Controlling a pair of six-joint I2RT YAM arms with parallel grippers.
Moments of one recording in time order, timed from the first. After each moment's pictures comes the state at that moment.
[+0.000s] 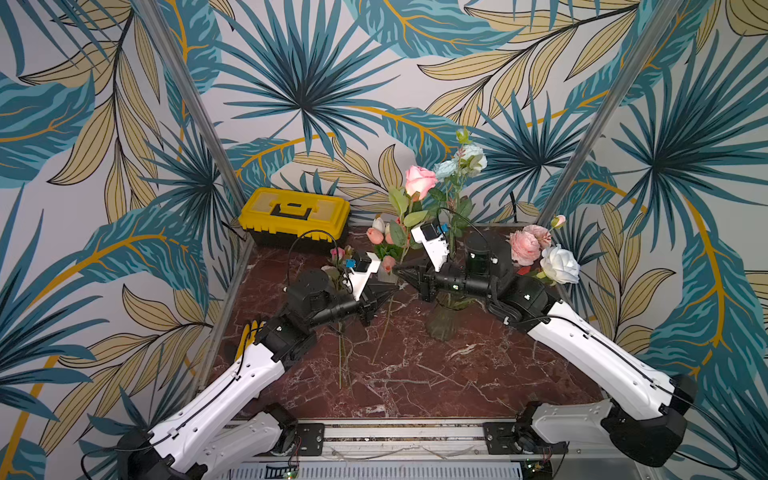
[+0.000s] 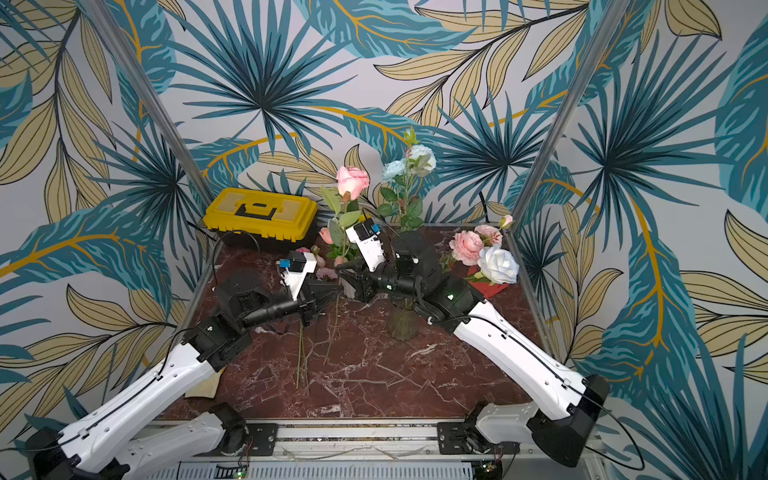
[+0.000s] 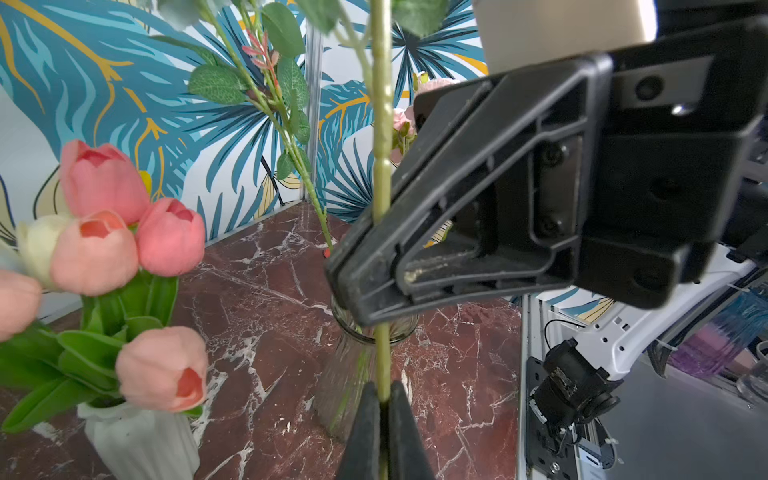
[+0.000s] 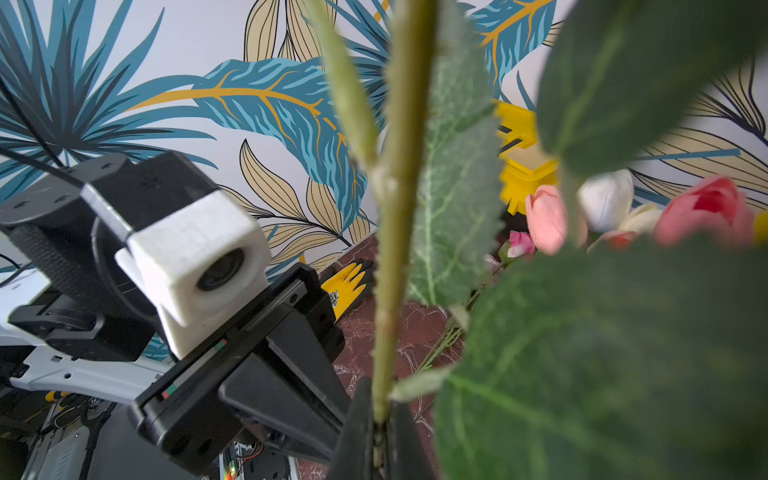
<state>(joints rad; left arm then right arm) -0.61 0.99 0.90 -0.02 0.52 -0.17 0.76 1.30 1.42 -0.39 -0.32 0.23</state>
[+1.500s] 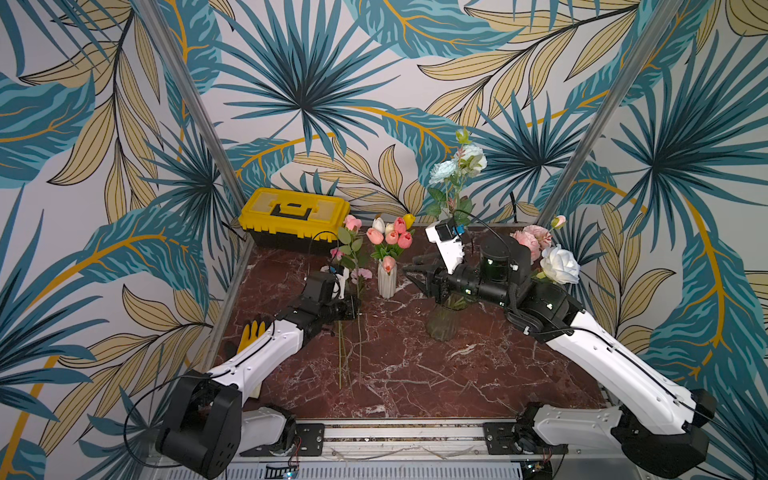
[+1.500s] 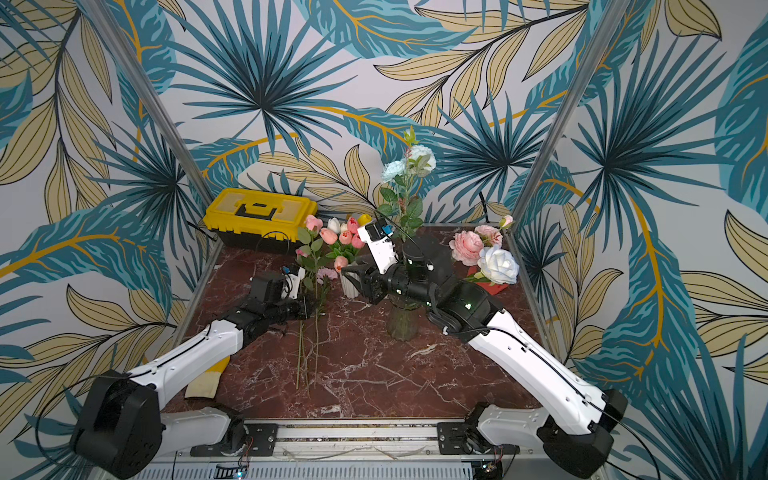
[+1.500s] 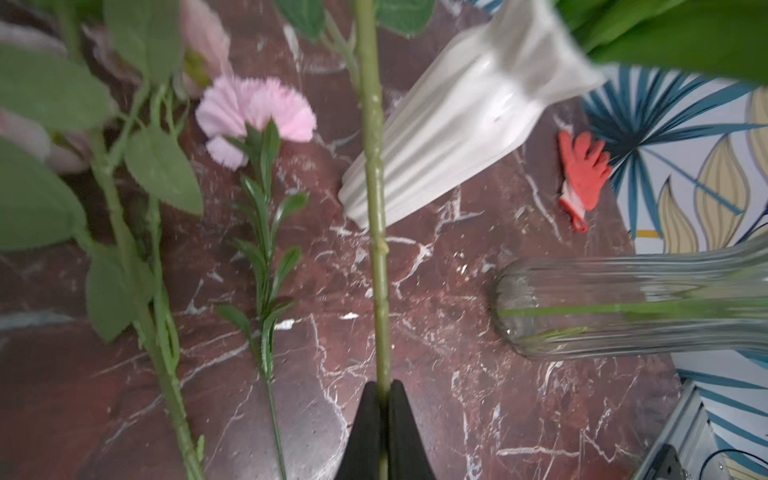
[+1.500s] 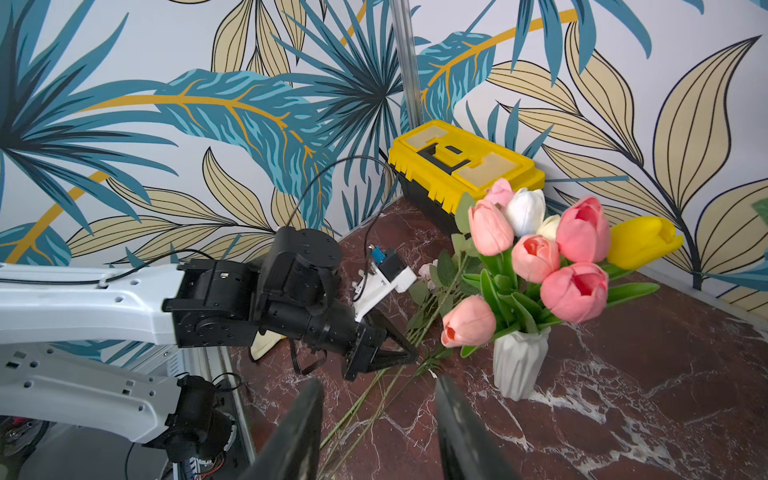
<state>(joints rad) -0.35 1.29 0.75 -0.19 0.30 -0.47 0.79 1.22 1.43 -0.47 -0.16 0.18</state>
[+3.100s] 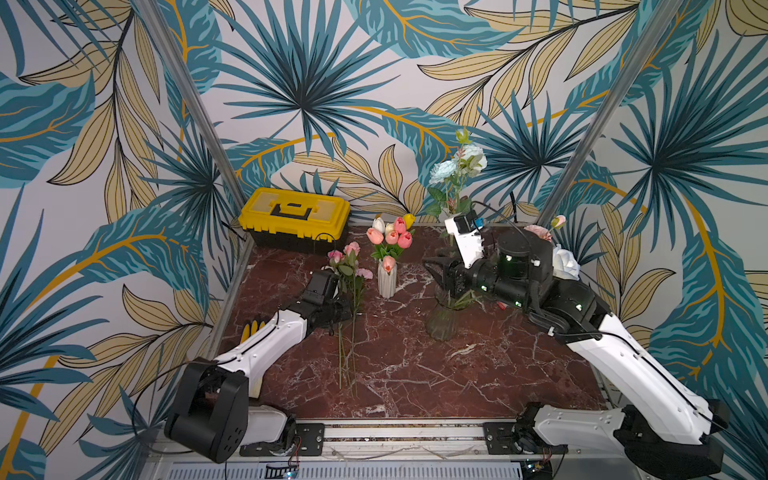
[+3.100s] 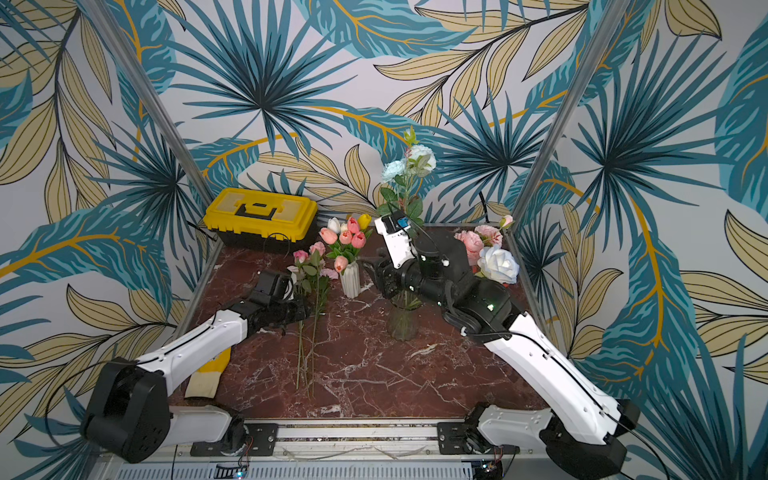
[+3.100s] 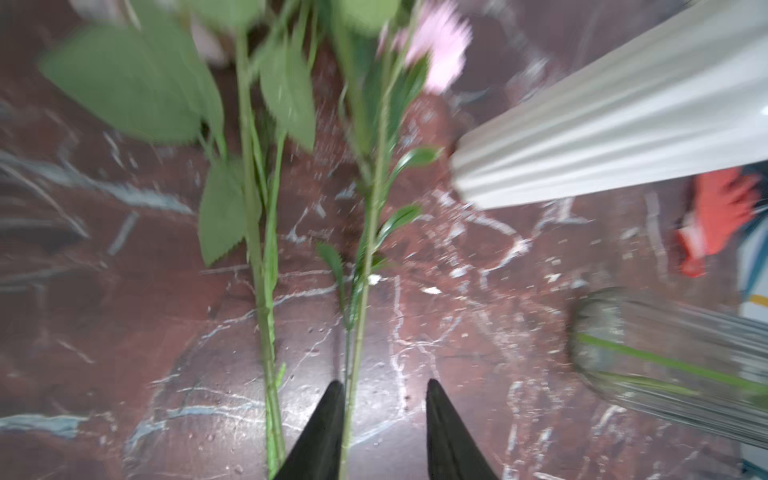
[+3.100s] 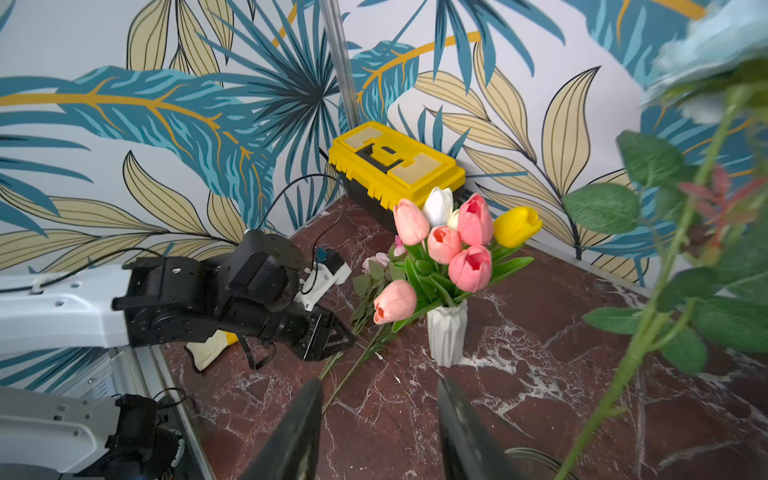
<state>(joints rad) -0.34 1.29 0.82 -0.40 0.14 -0.61 0.79 1.20 1.62 -0.71 0.04 0.15</state>
